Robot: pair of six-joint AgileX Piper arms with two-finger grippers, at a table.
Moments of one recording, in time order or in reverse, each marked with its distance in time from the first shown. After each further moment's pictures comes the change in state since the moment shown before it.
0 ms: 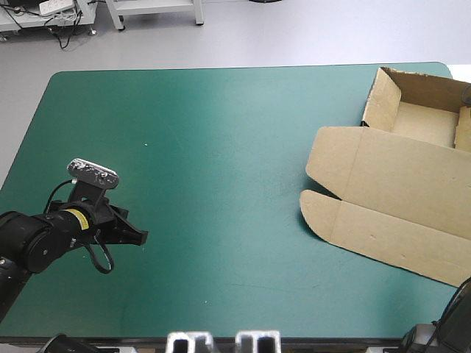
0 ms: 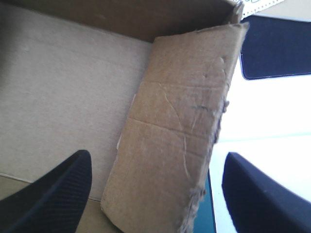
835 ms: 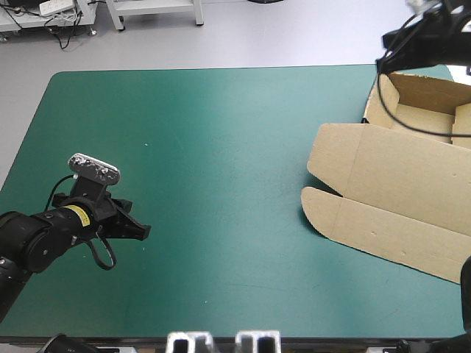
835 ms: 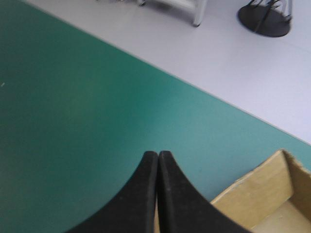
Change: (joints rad) left arm 0.000 0.000 0.002 -0.012 -0.076 0.033; right arm 0.459 -0.540 0.108 0.335 0.014 -0.126
